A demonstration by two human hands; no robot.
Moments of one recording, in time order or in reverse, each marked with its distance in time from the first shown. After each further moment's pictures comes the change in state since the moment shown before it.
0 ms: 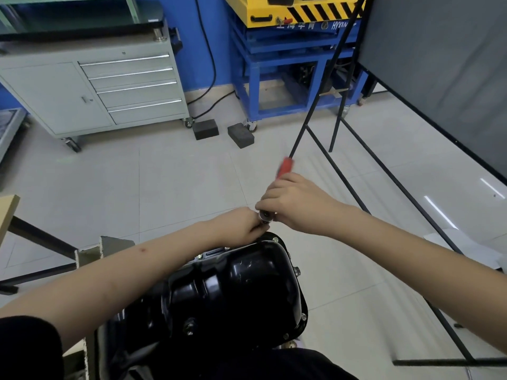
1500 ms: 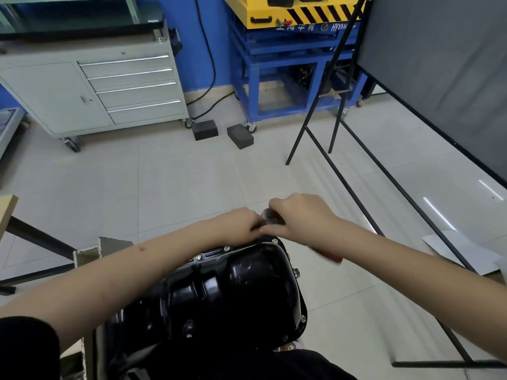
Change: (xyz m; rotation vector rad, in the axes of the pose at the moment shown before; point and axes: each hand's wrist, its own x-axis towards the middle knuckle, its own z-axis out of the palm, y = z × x) left_hand 0.005 0.001 -0.008 -0.014 -0.123 -0.064; right_hand -0.003 -0.014 0.006 0.279 -0.100 0.370
